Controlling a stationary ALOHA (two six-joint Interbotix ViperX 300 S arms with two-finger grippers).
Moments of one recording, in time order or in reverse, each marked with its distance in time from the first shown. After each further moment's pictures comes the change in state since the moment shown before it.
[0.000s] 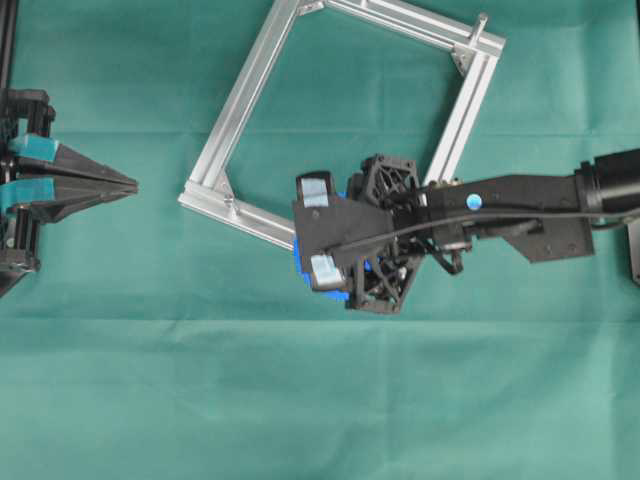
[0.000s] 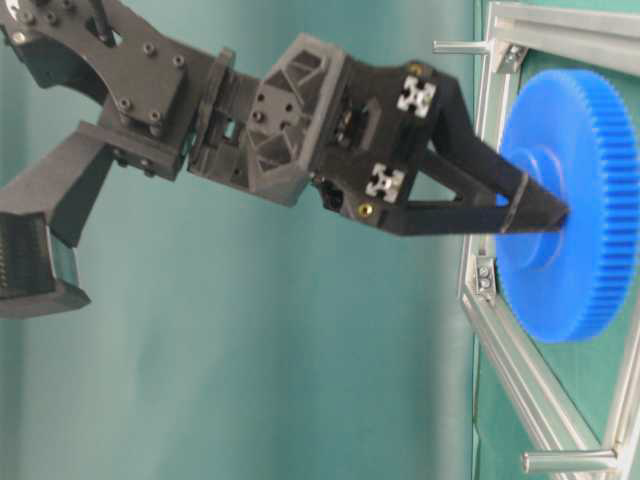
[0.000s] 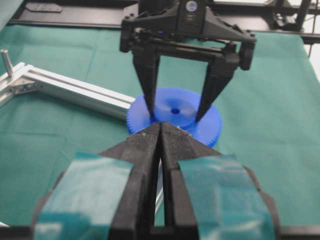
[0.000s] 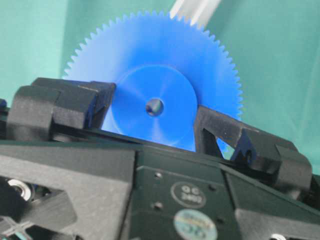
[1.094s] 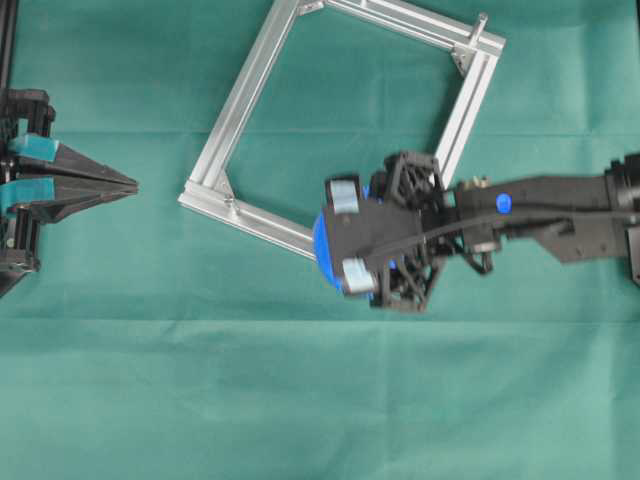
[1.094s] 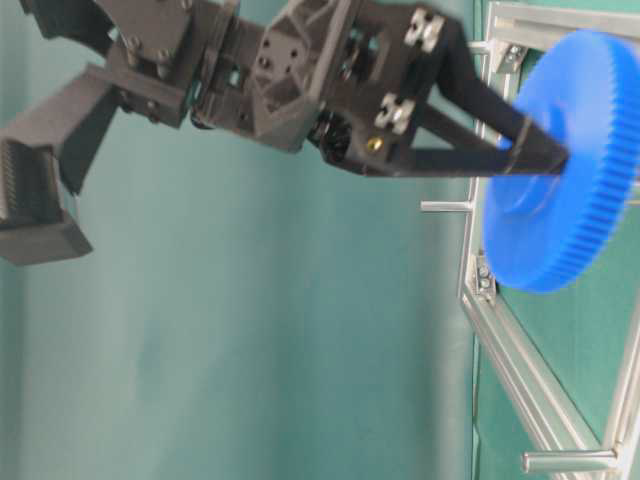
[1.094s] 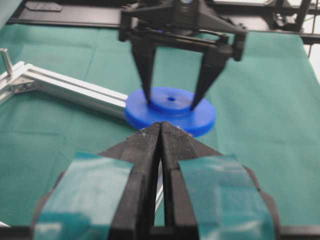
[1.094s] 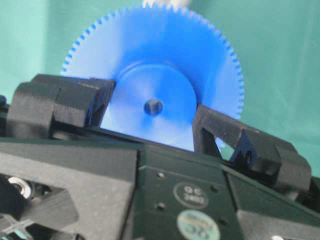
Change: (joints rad) left arm 0.000 0.000 0.000 0.000 0.002 -0.005; right arm 0.037 -0.066 0.097 -0.031 -0.021 0.025
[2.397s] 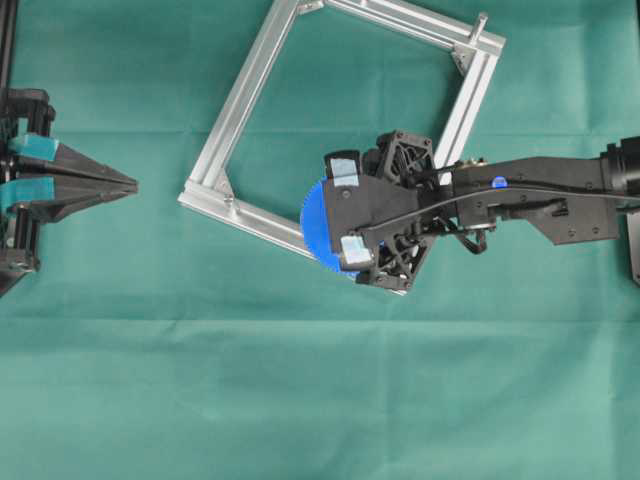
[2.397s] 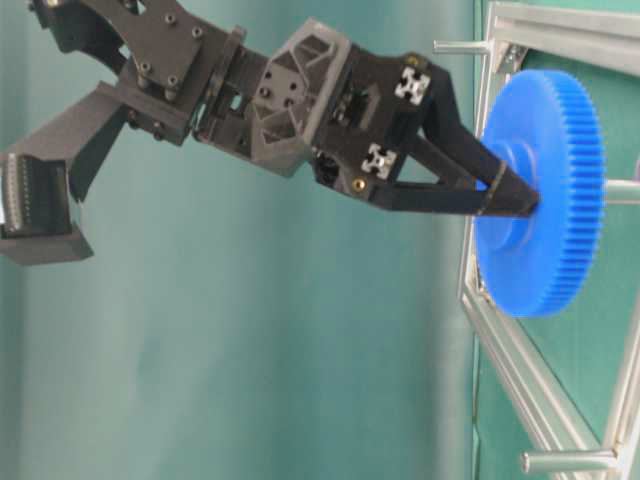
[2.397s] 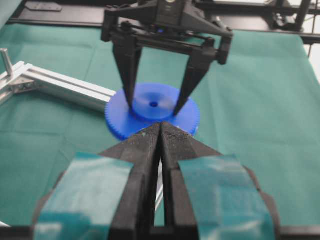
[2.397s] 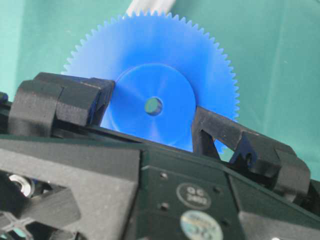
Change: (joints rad) left arm 0.000 0.000 0.000 0.000 0.000 0.000; right arm -0.078 0.005 0.002 -0.046 -0.072 0.021
